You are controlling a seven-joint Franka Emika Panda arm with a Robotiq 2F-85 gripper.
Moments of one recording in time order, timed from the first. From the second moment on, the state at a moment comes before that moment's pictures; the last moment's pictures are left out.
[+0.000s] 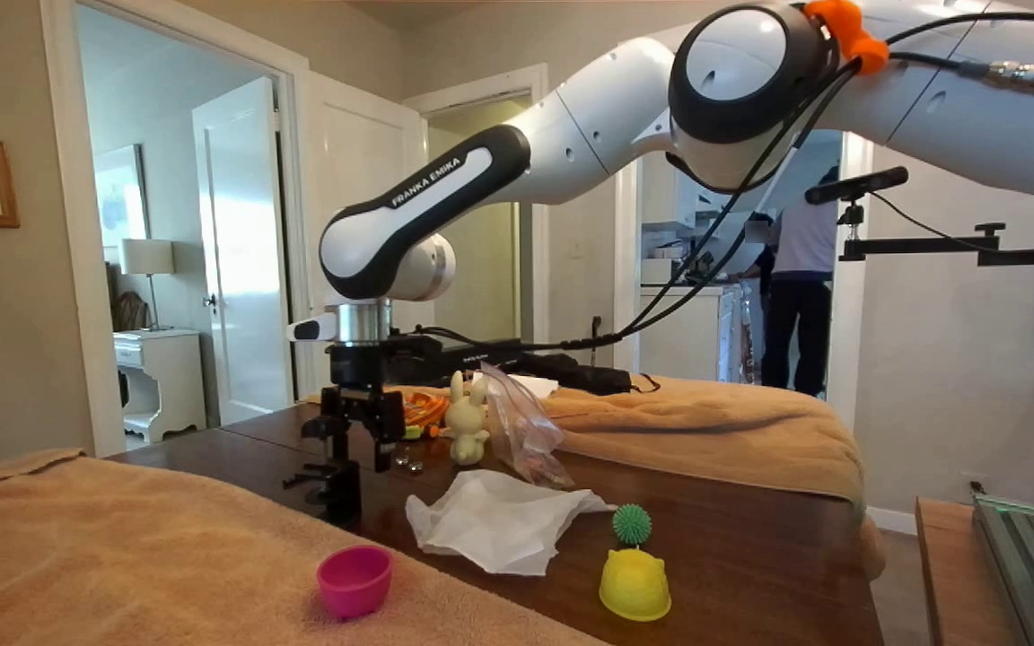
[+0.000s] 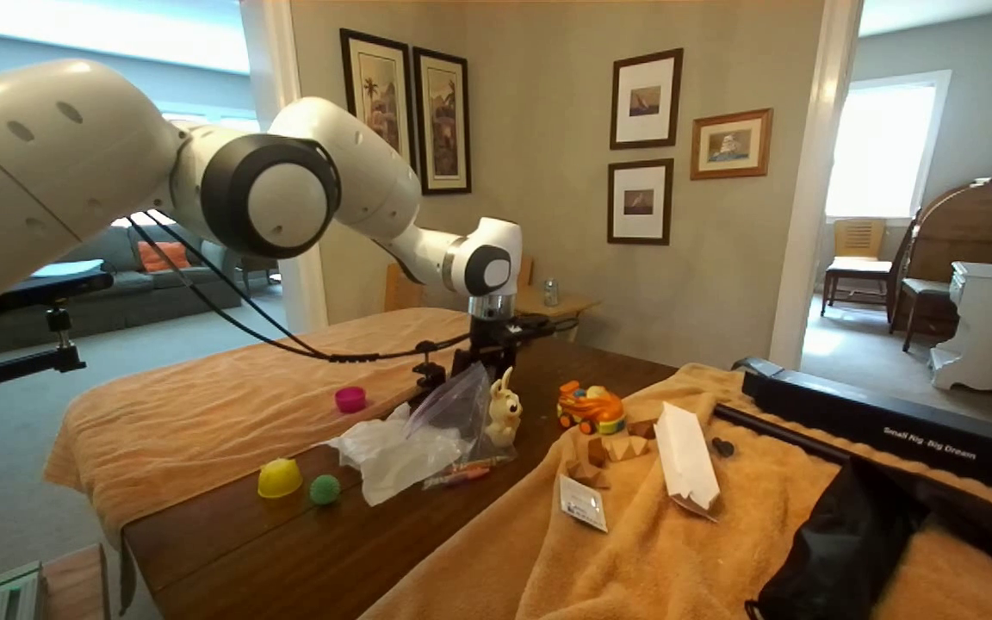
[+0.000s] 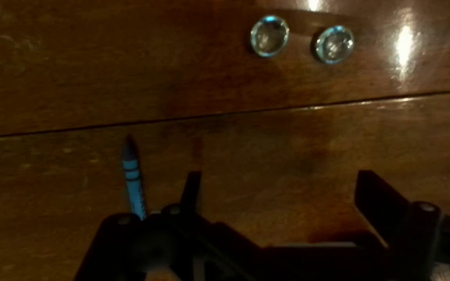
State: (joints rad) arm 0.11 1.01 0.19 -1.11 -0.08 2.07 -1.34
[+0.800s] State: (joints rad) arm 0.20 0.98 0.09 -0.90 -0.08 2.07 -0.77
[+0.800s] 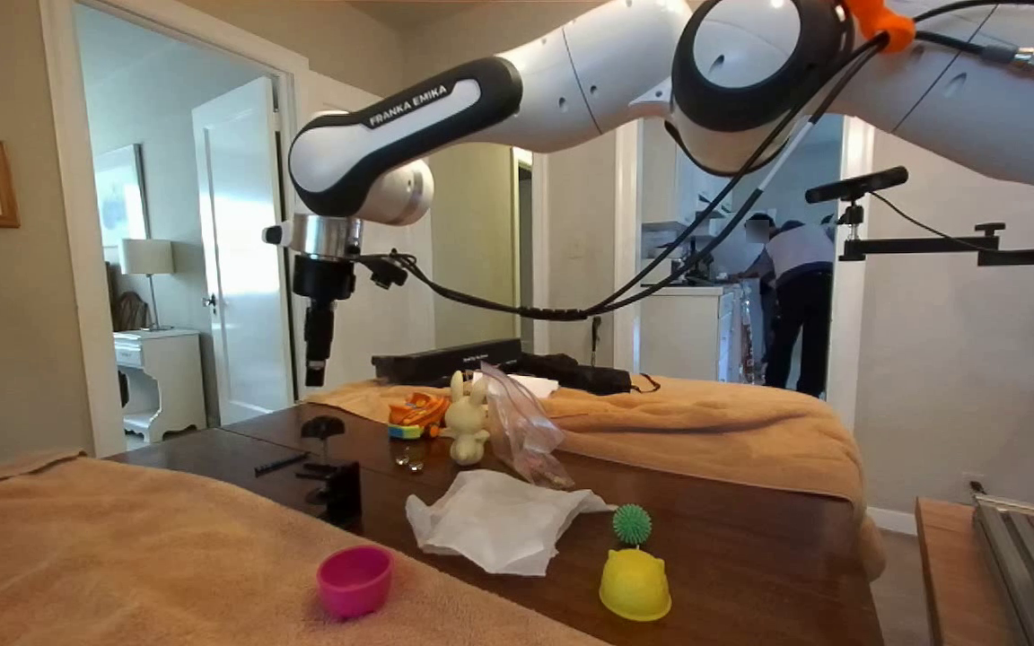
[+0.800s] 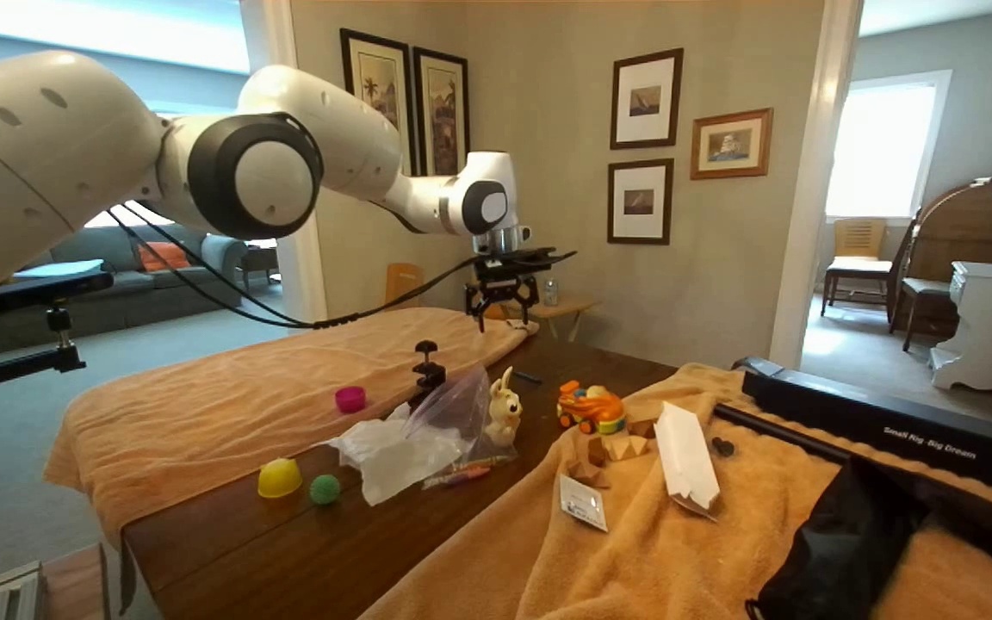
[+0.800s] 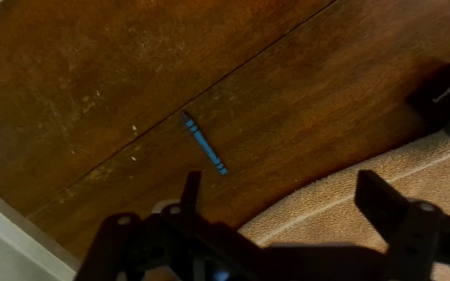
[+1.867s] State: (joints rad) arm 0.28 0.99 -0.07 -0.88 -0.08 2.05 -0.04
